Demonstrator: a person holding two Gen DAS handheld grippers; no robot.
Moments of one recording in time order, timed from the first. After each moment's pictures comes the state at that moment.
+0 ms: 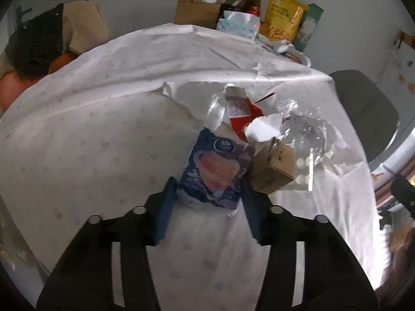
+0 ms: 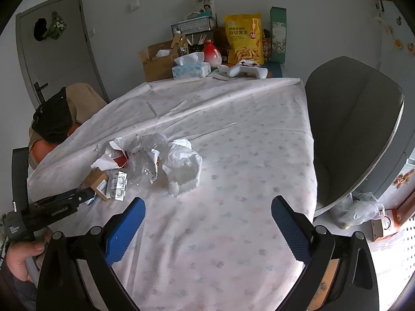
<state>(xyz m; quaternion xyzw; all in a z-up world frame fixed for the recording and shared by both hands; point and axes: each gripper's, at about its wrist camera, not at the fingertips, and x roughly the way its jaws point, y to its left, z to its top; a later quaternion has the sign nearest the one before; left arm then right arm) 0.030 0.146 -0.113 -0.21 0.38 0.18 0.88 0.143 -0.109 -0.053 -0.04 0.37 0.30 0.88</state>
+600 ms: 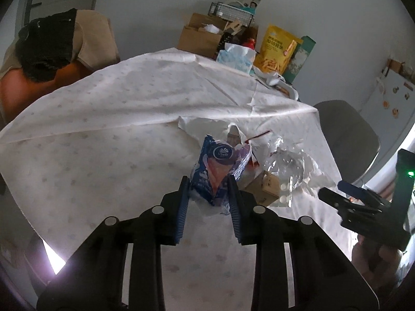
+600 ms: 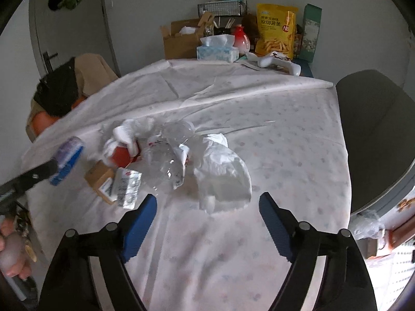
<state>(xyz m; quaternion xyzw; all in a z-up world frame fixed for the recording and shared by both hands) -0.011 0.171 -0.075 -0.24 0.31 0.18 0.90 0.159 -0.033 -0.073 -0.12 0.38 0.32 0.86</state>
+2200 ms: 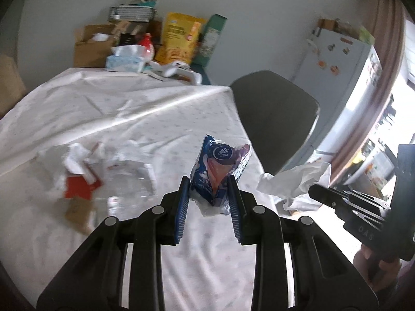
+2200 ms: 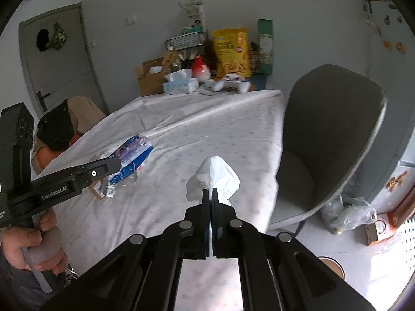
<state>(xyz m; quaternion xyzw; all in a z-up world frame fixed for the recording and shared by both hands) 0.093 0.016 -0.037 -0.16 0.31 -0.01 0.94 0.144 -0.201 -0.023 -0.02 0.34 0.29 0.90</state>
